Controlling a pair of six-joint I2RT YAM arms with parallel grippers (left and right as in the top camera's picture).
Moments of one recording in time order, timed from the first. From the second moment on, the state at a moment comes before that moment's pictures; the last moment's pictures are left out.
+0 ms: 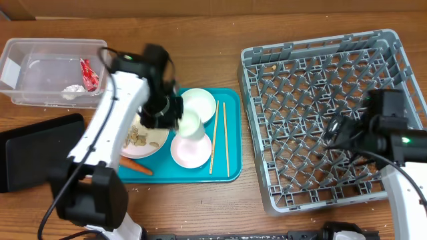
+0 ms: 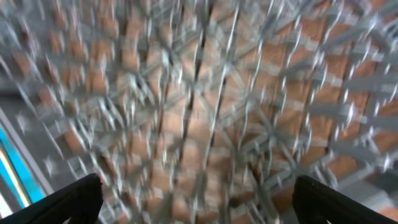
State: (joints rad) left arm -0.18 1.79 1.61 -1.42 0.35 -0.21; right arm -0.11 1.14 1.10 -1.12 0.04 0.35
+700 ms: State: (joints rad) left arm -0.31 1.80 1.62 -1.29 1.36 0.02; right arm -0.02 1.20 1.10 -0.91 -1.22 -0.22
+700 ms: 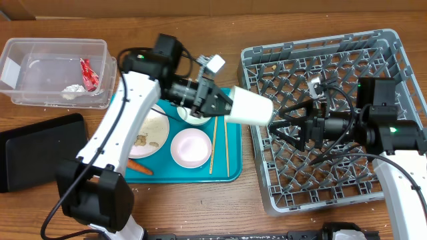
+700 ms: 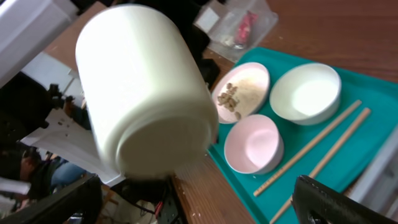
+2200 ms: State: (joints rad) left arm -0.37 1.80 1.62 -1.29 1.13 0.00; right arm 0.04 1.20 1.10 -0.81 -1.12 -0.13
